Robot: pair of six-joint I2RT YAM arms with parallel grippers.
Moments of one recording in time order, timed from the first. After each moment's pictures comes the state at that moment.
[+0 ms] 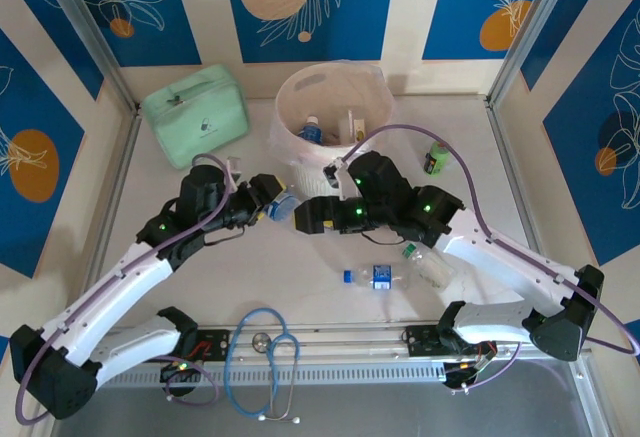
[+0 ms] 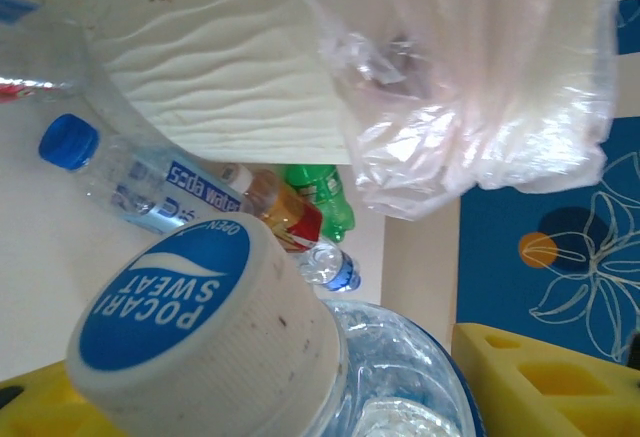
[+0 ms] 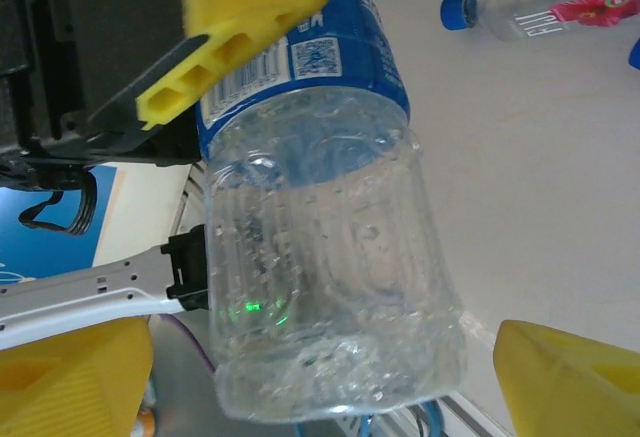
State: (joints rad) left arm -0.59 0.95 0.86 -0.34 0.28 -1.18; right arm 0.90 1.20 1.22 -0.67 -0.35 0.77
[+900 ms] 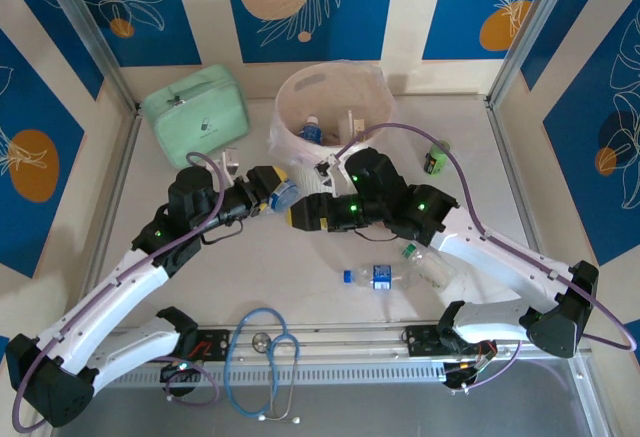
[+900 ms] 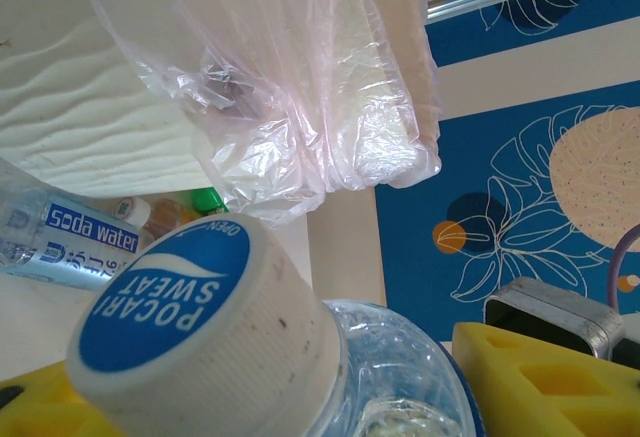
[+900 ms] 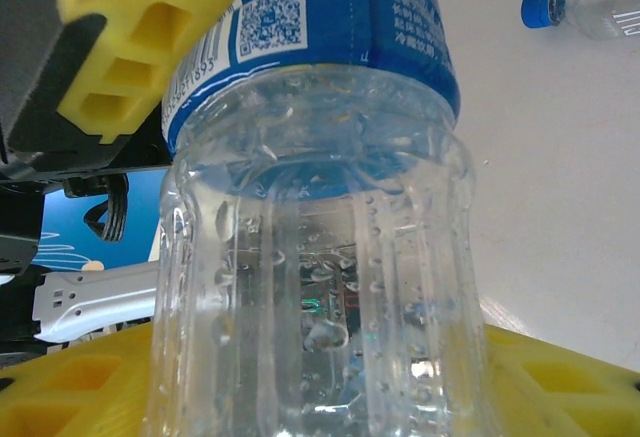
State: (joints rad) left arm -0.59 0.91 0.82 -0.15 0.32 -1.18; right arm 0.90 1.23 1.22 -0.57 -0.43 0.82
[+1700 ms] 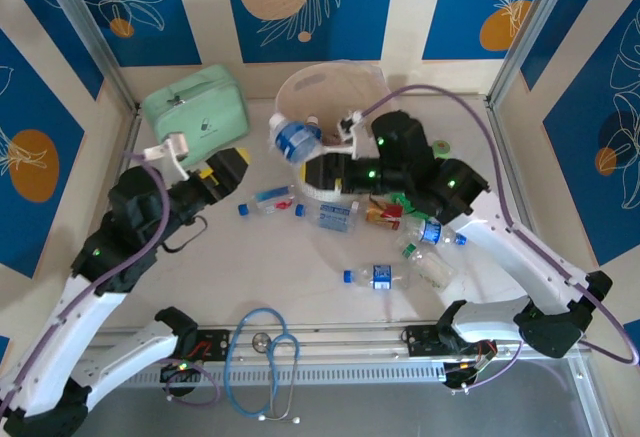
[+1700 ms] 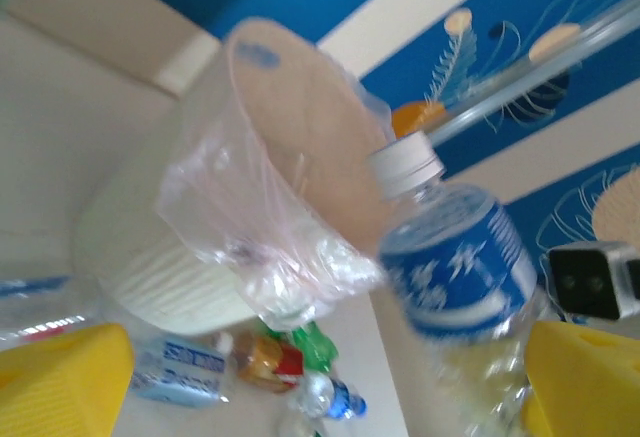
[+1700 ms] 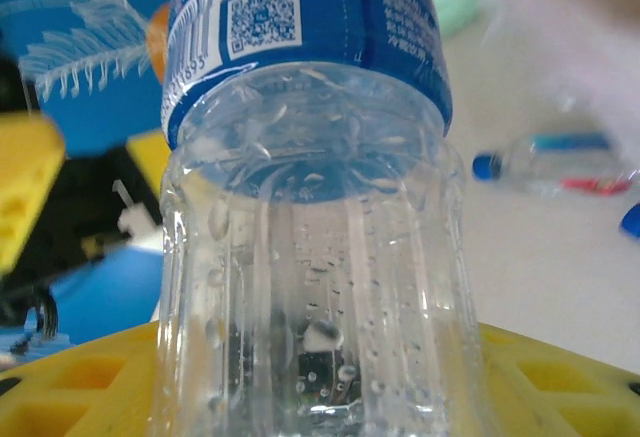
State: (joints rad) left arm -0.57 0.77 1.12 -0.55 -0.01 -0.88; right arm 0.76 1.26 1.52 -0.72 -0.33 0.73
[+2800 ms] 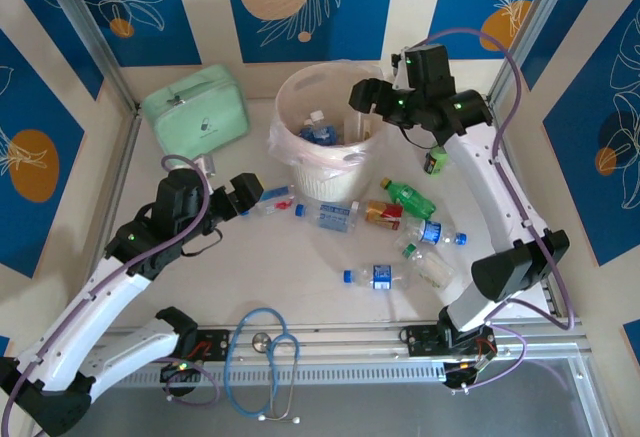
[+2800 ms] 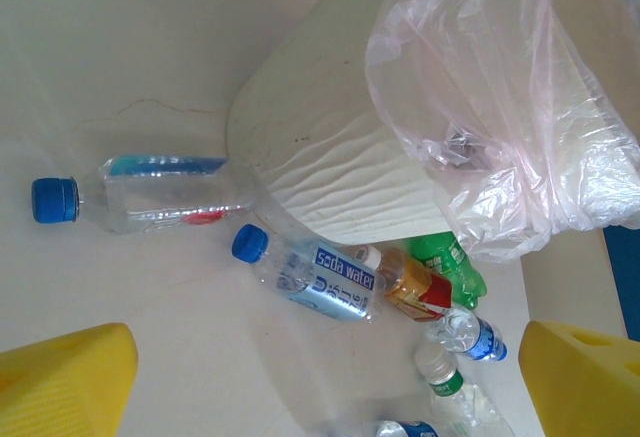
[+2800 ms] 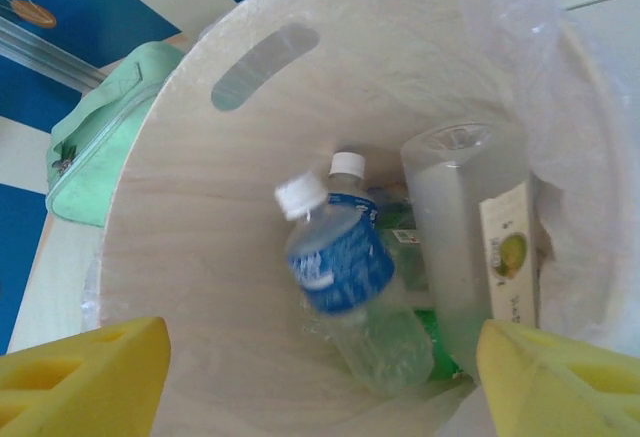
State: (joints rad) left arm -0.57 0.85 0.98 -0.67 -0.03 -0.88; right arm 0.36 1.59 1.88 -0.92 -0.20 0.56
